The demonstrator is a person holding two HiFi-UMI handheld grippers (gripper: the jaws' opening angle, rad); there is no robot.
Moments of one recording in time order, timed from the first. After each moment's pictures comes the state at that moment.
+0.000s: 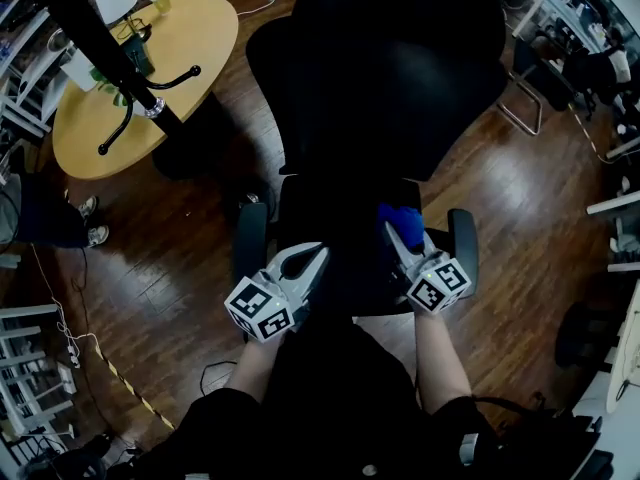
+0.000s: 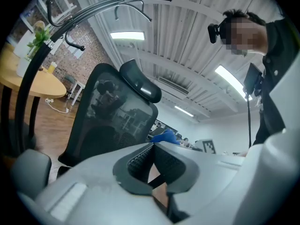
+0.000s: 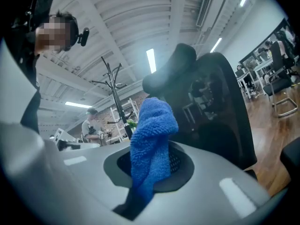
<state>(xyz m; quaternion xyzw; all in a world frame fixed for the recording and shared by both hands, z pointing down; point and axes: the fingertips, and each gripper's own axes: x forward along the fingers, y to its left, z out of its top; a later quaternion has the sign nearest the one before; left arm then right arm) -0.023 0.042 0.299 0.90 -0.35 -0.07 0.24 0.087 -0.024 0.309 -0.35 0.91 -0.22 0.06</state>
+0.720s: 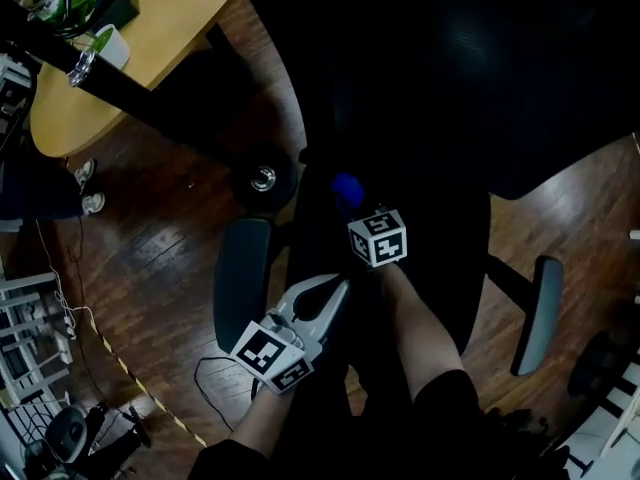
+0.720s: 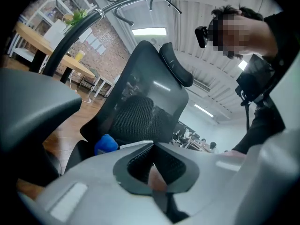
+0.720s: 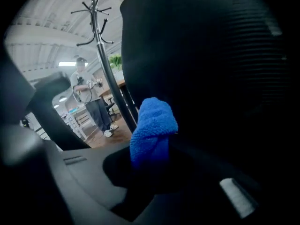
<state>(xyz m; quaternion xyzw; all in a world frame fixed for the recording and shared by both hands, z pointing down) -0.052 -0.012 0.463 0.84 -0.44 -0.06 0.32 -0.099 -0.165 0.648 -0.29 0.91 -0.24 -0.19</state>
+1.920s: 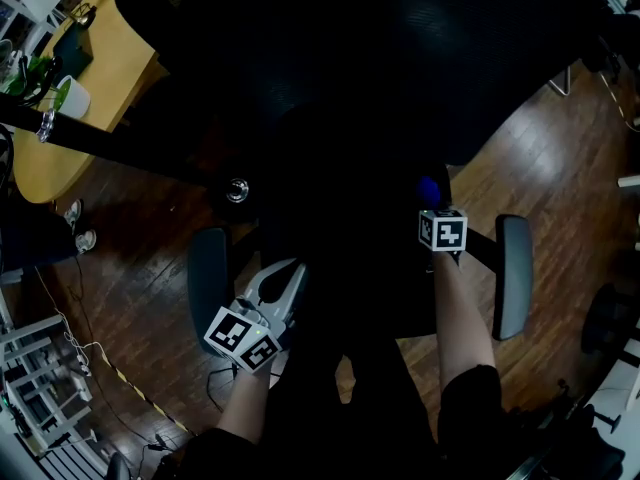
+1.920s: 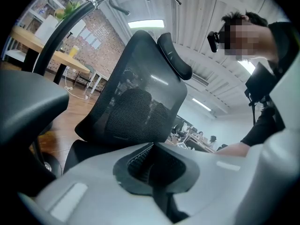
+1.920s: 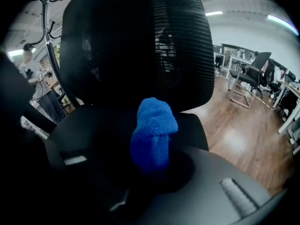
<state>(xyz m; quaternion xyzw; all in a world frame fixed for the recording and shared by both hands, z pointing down) -0.047 -0.019 0.474 0.85 -0.42 -0.02 0.32 0.206 -0.169 0.683 -0.50 0.74 -0.31 -0.32</state>
